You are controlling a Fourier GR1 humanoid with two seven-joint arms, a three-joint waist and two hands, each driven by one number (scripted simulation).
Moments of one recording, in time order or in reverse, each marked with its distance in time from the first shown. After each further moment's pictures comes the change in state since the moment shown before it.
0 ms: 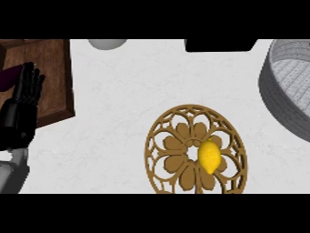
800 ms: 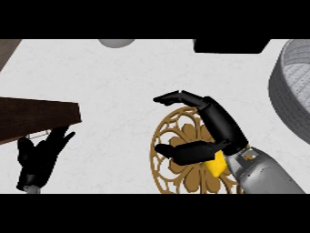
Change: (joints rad) left arm 0.223 -0.010 -0.150 0.072 0.037 -0.086 0.259; right arm -0.125 0.224 0.549 -0.066 0.226 0.064 0.164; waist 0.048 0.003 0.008
